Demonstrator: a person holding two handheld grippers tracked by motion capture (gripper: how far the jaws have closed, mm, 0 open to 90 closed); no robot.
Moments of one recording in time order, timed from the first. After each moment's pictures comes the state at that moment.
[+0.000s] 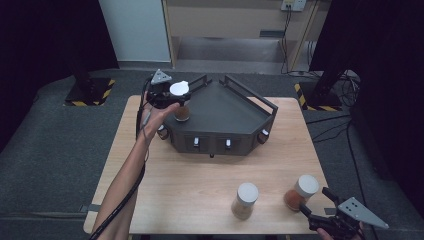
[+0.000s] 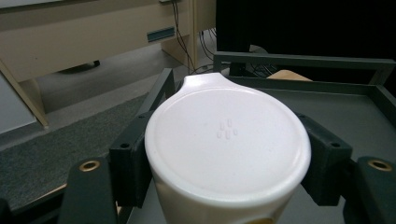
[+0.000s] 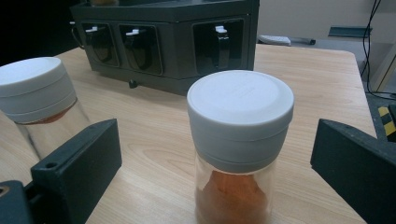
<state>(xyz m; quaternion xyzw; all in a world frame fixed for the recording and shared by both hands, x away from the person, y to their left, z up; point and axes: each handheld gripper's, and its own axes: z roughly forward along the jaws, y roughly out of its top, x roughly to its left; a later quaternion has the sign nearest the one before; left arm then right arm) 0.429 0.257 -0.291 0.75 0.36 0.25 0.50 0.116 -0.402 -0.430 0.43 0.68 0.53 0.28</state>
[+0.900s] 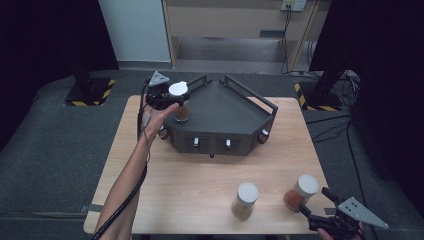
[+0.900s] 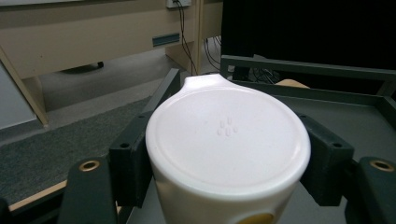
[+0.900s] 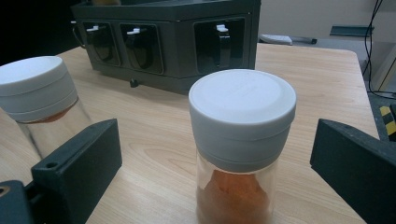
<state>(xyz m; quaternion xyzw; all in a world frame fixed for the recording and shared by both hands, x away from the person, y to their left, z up) 0.427 0.260 -0.305 0.73 0.38 0.25 0.52 0.116 -0.402 -0.429 0.43 0.68 0.53 0.28</state>
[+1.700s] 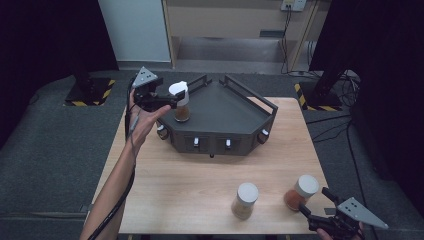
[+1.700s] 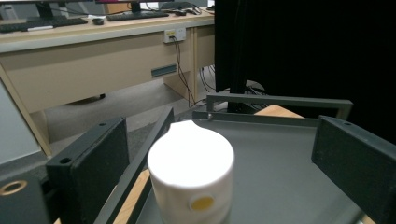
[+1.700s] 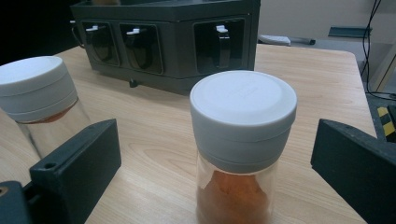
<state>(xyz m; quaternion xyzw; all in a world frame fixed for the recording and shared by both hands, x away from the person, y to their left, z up) 0.373 0.281 -0.278 0.71 0.34 0.28 0.55 0.115 -0.400 -0.428 0.43 0.68 0.53 0.28</state>
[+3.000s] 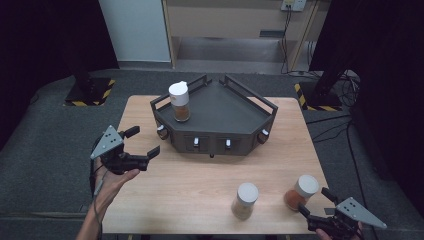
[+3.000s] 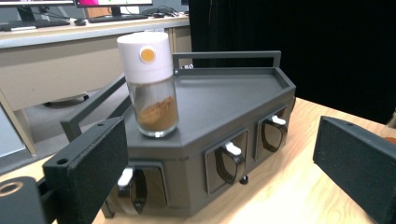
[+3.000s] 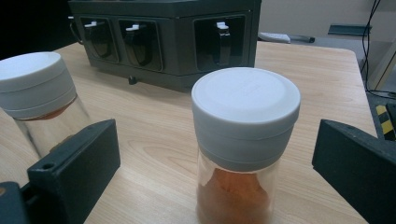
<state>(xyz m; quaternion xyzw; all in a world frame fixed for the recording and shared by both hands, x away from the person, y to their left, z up) 0.241 0.351 -0.351 0.71 0.31 0.26 0.58 0.116 -0.398 -0.427 0.43 0.68 0.52 0.28</state>
